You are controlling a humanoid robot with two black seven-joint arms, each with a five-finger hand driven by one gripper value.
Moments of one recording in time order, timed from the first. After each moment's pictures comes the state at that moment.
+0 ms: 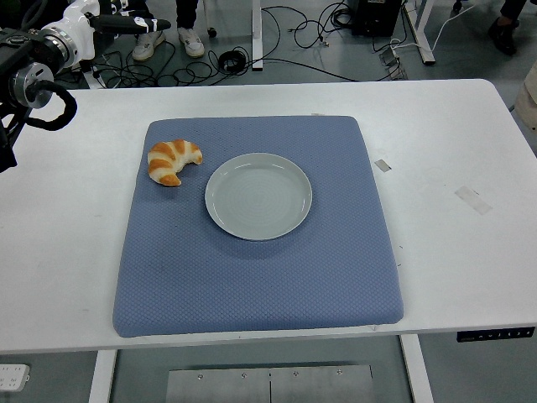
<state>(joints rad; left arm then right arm) -1.31 0.26 -0.29 -0.37 0.19 -0.17 -0.02 -0.11 0.00 0.07 0.12 -0.11 -0.10 0.22</state>
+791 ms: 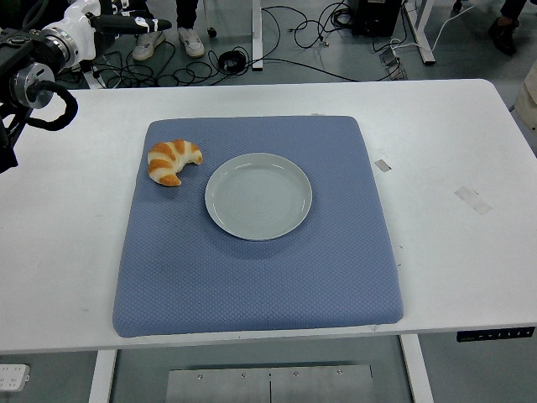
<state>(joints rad) -1.31 0.26 -0.29 -0.37 0.19 -0.17 -0.02 -0.11 0.00 0.07 0.12 -0.11 -0.10 0.22</state>
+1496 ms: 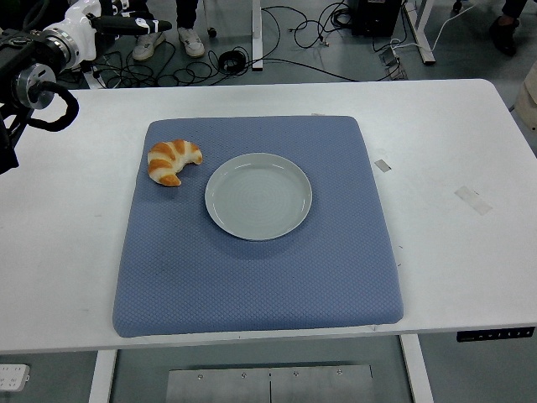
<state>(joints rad) -1.30 0.26 -0.29 -0.37 0.19 -0.15 -0.02 -0.11 0.00 0.07 0.12 -0.11 -0.10 0.22</state>
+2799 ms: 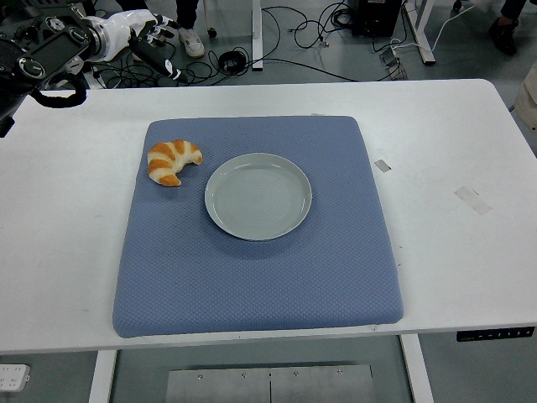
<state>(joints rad) -1.51 0.19 0.35 -0.38 0.25 -0.25 0.10 -0.10 0.00 0.07 0.12 -0.11 -0.10 0.22</state>
